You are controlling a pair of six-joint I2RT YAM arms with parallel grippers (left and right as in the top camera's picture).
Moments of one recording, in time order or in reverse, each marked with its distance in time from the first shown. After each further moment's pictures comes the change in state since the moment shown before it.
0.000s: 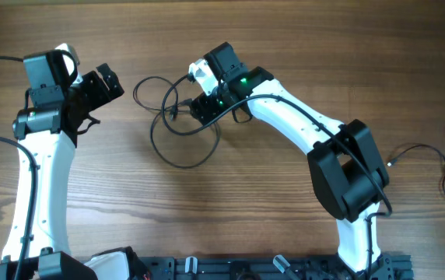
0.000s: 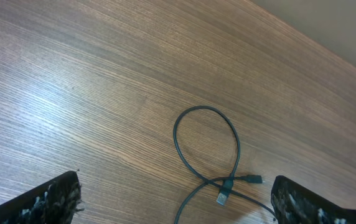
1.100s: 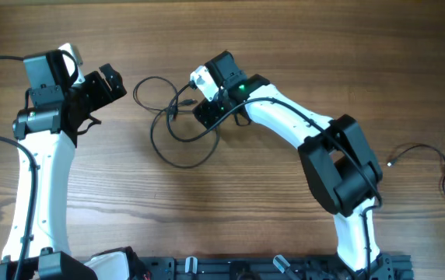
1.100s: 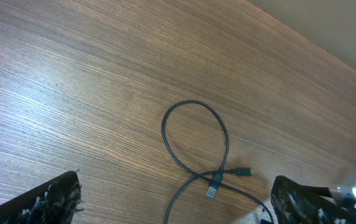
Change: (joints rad) left arm 0.000 0.000 0.000 -0.004 0.052 0.004; right arm 0.000 0.050 -0.060 0.118 0.086 -0.047
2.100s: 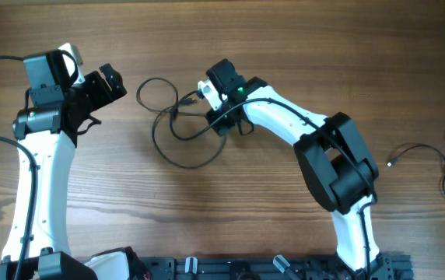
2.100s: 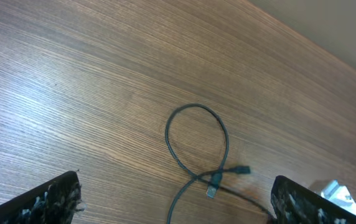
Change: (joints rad) left arm 0.000 0.000 0.000 -0.002 0.008 0.000; right arm 0.000 0.016 -0.010 -0.171 0.028 0.129
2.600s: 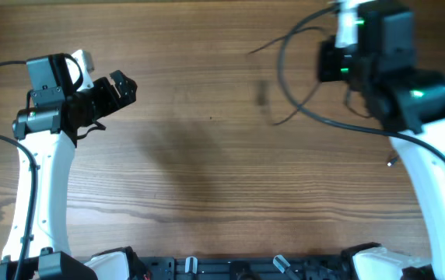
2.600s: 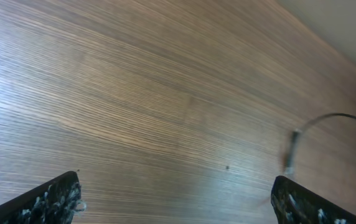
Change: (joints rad) left arm 0.000 0.000 0.000 -0.087 0.177 0.001; right arm -0.370 -0.752 0.073 -0.242 0.243 0.192
